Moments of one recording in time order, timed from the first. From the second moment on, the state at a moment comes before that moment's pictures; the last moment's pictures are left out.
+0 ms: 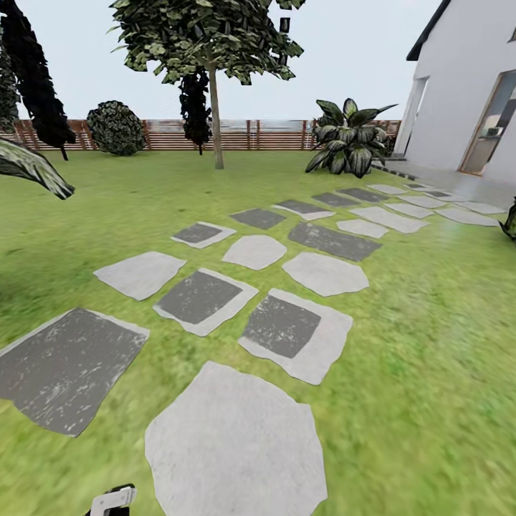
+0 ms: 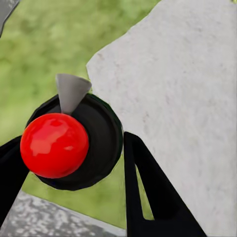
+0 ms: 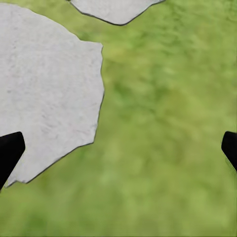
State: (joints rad) left arm -0.22 0.17 -0.06 -0.39 0.27 -0.38 -0.05; right arm -0.23 -0.07 0.02 -0.05 0.00 -0.84 0.00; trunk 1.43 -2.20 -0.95
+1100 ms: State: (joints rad) left arm -0.22 0.17 -0.06 -0.39 0.27 -0.38 -0.05; right arm -0.23 -0.07 0.02 -0.05 0.00 -0.84 0.00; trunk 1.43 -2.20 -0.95
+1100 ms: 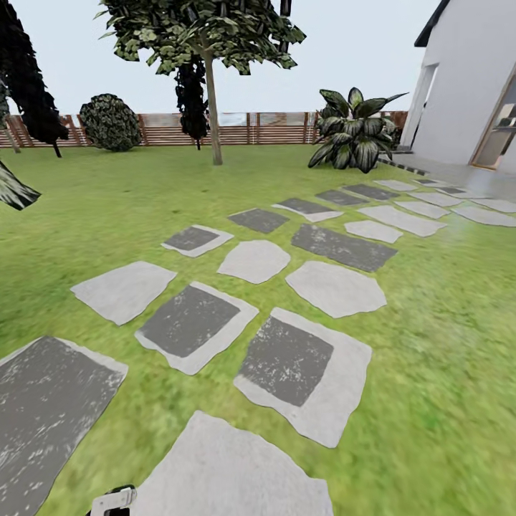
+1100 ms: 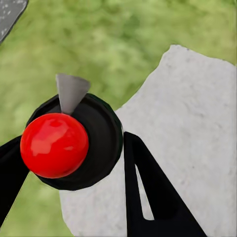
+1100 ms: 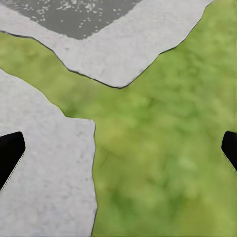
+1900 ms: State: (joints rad) left arm -0.22 0.17 -0.06 -0.38 0.27 -0.38 -0.05; right arm -0.23 -0.07 0.02 -0.05 0.00 -0.84 0.00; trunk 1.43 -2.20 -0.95
